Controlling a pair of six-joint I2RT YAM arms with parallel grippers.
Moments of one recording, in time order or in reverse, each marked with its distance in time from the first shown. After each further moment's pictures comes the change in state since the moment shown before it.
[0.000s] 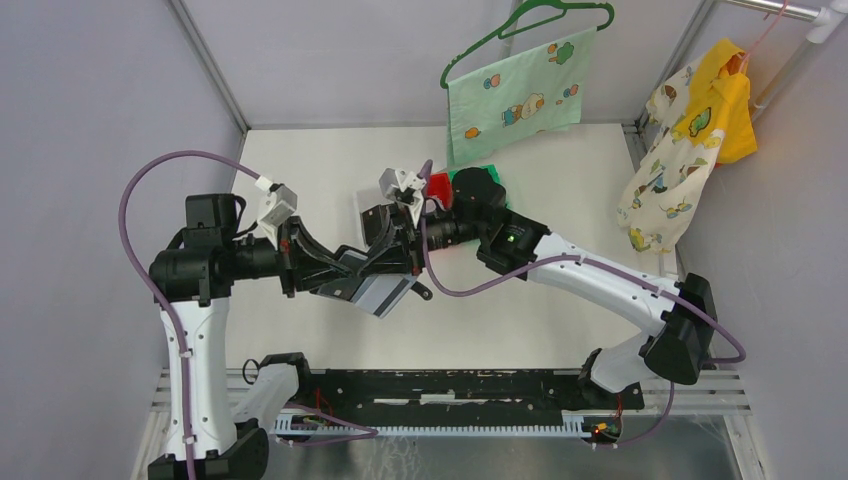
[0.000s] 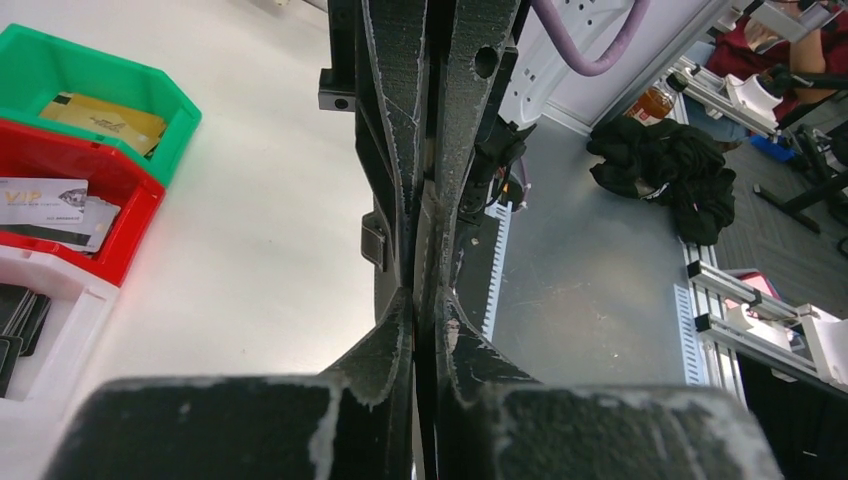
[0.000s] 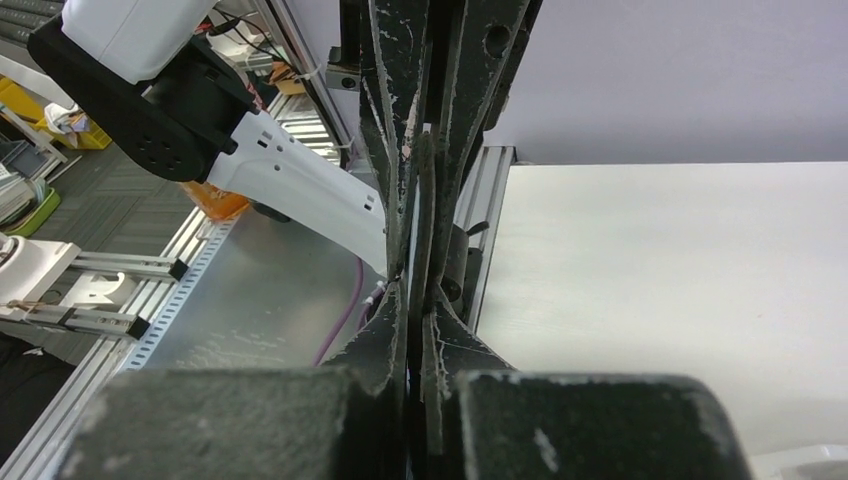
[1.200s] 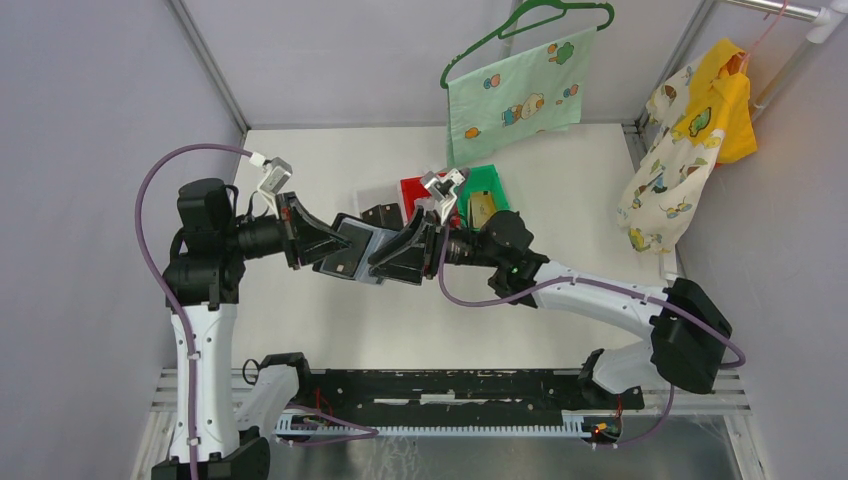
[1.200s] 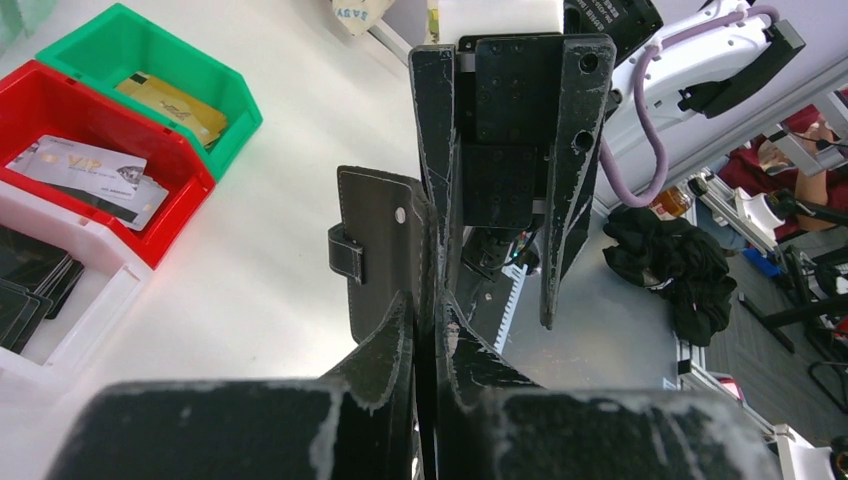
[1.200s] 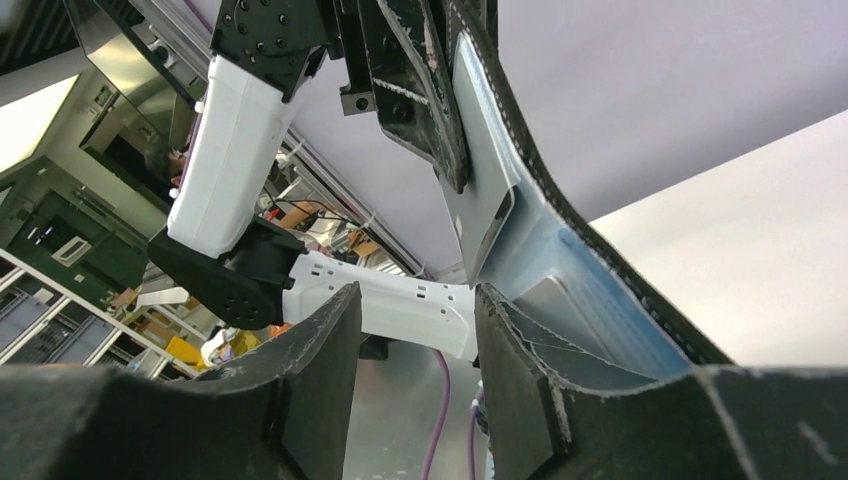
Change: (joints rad) left arm 0.000 -0.062 -0.140 0.585 -0.137 -0.649; right arm -0.014 -0.079 -0.413 0.632 0.241 0.618
